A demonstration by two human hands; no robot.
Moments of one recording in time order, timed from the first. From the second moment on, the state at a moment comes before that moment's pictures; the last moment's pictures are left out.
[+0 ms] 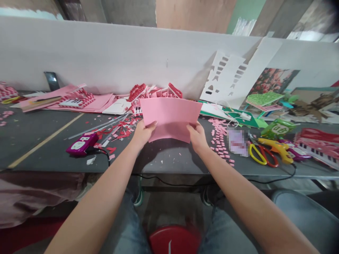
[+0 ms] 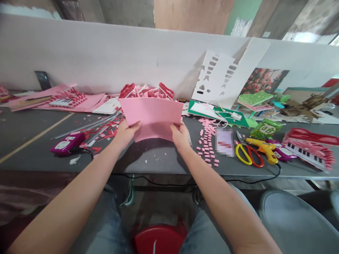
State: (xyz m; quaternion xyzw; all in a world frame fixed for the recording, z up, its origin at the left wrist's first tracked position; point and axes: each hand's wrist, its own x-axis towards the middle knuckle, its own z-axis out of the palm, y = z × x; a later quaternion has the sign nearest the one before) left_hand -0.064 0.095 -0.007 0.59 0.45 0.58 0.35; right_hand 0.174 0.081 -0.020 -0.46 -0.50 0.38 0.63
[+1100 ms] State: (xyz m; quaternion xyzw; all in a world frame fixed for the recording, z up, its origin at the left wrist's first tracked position) left_hand -0.057 0.112 -0.026 0.57 0.51 0.60 0.25; right_hand 0.173 0.094 -0.036 -0.47 -0.52 0.34 0.62
